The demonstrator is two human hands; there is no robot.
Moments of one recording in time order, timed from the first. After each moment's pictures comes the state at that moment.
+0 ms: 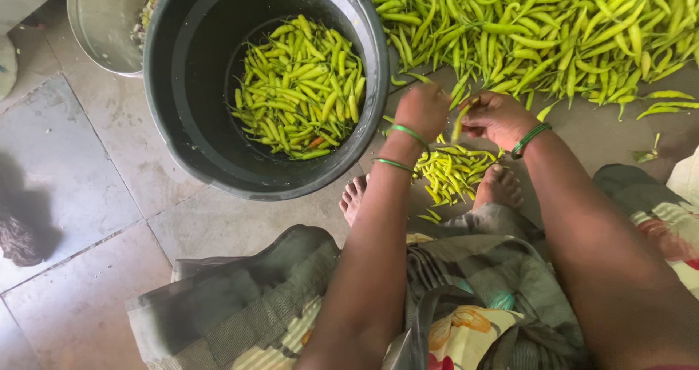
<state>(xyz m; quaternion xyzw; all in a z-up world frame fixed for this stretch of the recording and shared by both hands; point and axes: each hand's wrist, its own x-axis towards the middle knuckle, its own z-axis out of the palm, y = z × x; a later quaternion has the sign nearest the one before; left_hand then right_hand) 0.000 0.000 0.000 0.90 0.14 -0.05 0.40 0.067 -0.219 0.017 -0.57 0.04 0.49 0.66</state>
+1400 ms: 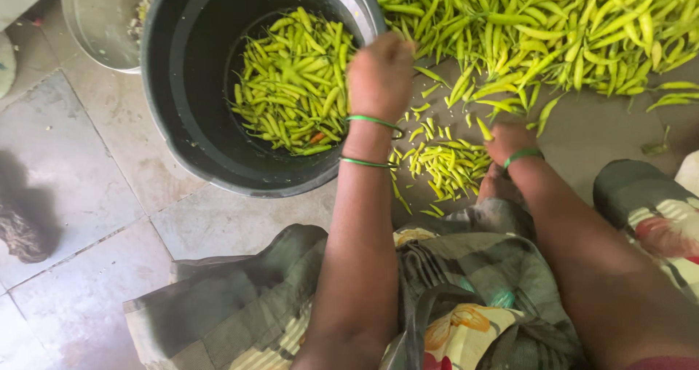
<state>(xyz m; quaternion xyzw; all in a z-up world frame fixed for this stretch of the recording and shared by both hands) -0.003 0.073 0.195 0.83 0.22 0.16 0.49 0.016 -0.237 0.001 -0.94 -0.11 0.29 0.11</state>
